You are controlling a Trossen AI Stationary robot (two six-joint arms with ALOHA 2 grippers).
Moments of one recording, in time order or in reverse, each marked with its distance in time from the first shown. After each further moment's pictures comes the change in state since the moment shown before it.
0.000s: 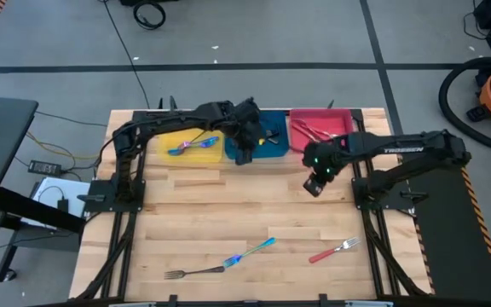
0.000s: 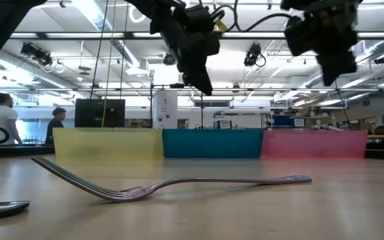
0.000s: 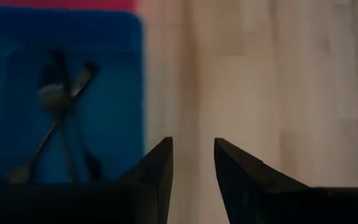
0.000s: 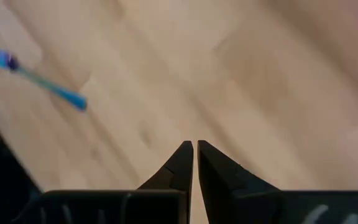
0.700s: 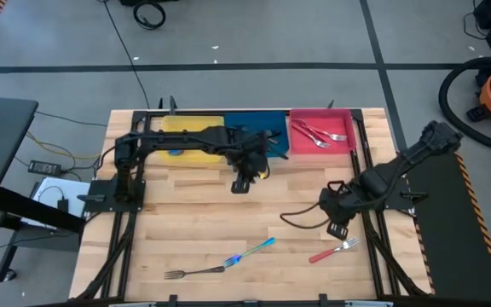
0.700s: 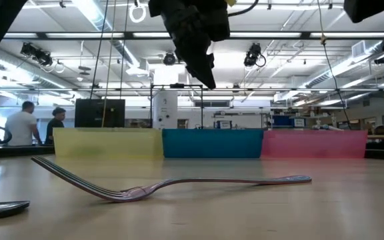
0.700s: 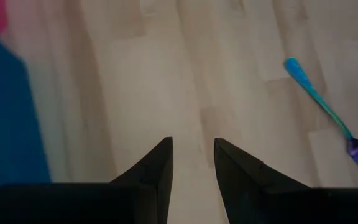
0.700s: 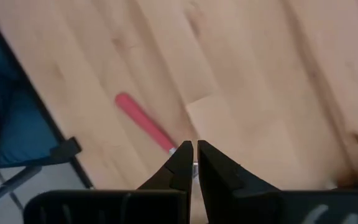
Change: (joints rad) left arm -0.206 -0.001 0.000 -0.083 -0.002 0.035; right arm 0.628 -0.006 0.000 -0.069 0.101 0.380
